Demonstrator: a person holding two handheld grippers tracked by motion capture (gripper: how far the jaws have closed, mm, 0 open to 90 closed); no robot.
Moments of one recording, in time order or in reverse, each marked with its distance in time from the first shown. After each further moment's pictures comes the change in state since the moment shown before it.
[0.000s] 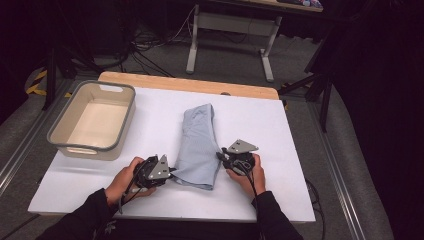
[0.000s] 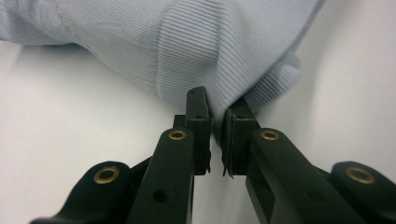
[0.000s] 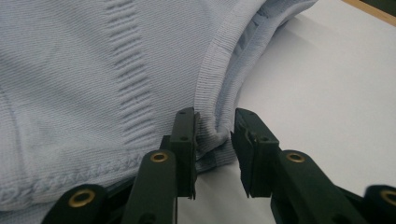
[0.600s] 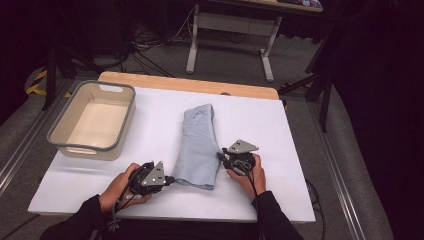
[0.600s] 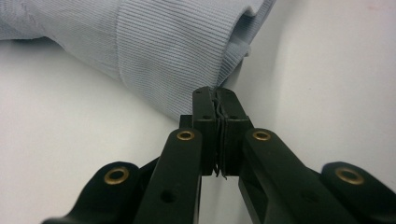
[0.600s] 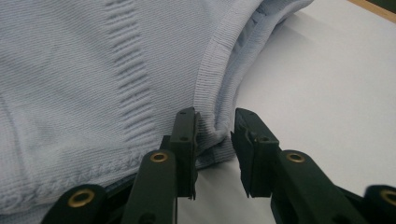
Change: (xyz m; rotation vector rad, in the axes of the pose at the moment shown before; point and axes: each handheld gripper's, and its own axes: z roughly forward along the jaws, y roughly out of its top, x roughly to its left) left arm -0.011 -0.009 -0.010 -0.026 -0.055 -0.005; right arm -0.001 -0.001 0.000 0.006 0.000 0.001
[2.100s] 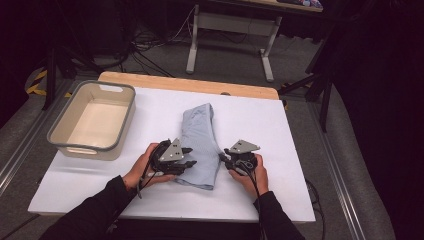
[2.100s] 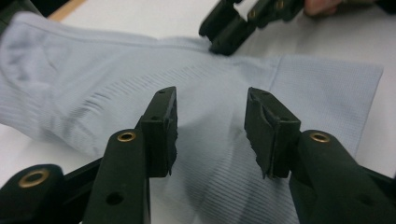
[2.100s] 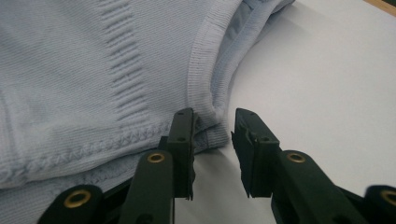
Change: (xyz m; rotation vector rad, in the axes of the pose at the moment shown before) left arm 0.037 0.048 0.037 -0.161 0.052 -0.046; right arm -0.004 -0.002 -0.004 0.025 0.007 -0.010
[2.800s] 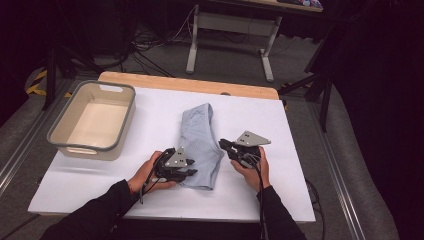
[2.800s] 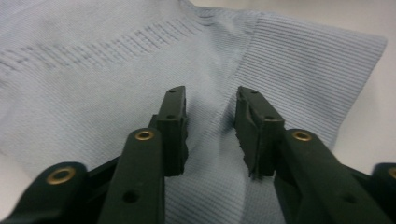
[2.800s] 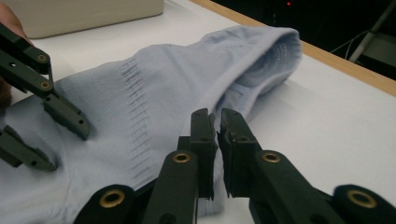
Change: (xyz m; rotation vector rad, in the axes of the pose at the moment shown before) left arm -0.009 -0.016 0.020 0.059 -0.096 -0.026; right arm -0.009 0.029 -0.017 -0.209 0.075 0.003
